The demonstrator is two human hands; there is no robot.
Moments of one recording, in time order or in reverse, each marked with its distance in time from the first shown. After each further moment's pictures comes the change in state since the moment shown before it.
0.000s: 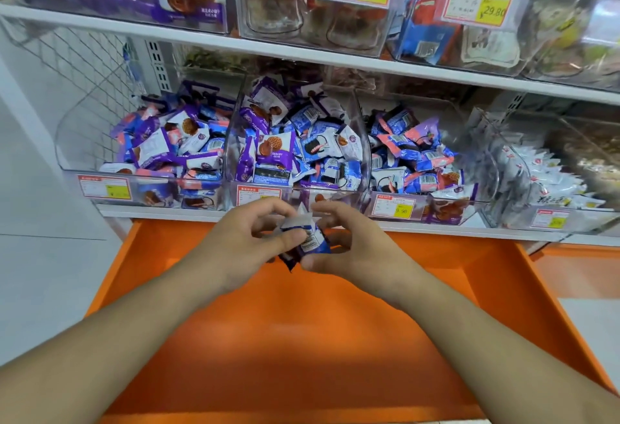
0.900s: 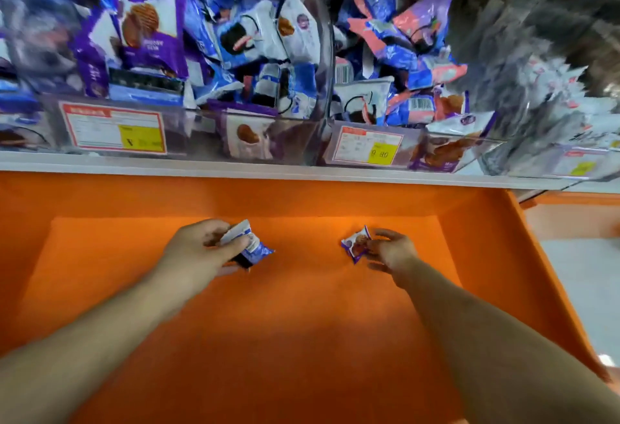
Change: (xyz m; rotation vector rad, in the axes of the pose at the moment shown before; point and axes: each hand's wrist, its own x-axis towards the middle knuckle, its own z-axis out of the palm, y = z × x) left_hand 0.091 -0.190 0.098 -0.184 0.113 -0.407; right_hand 0.060 0.322 -0.096 0.168 0.556 0.786
